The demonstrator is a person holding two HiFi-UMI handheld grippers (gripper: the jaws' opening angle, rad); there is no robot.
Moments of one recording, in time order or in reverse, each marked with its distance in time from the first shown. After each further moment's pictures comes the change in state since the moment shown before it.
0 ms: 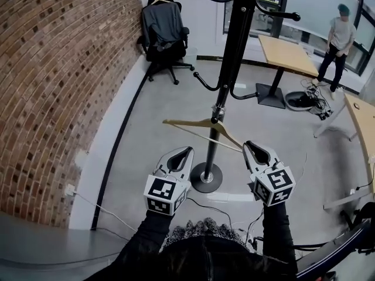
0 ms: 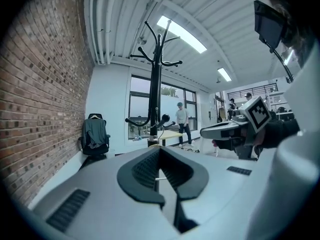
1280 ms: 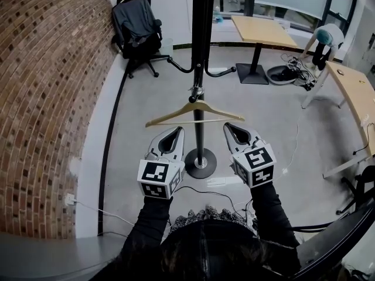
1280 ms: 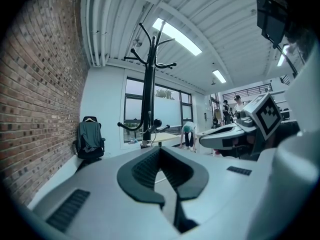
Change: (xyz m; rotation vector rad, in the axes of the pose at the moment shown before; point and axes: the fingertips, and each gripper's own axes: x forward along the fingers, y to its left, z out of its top) left arm 0.014 -0.022 0.013 0.022 -0.028 -0.044; right arm -0.010 0.018 -0.009 -0.025 0.070 -0.080
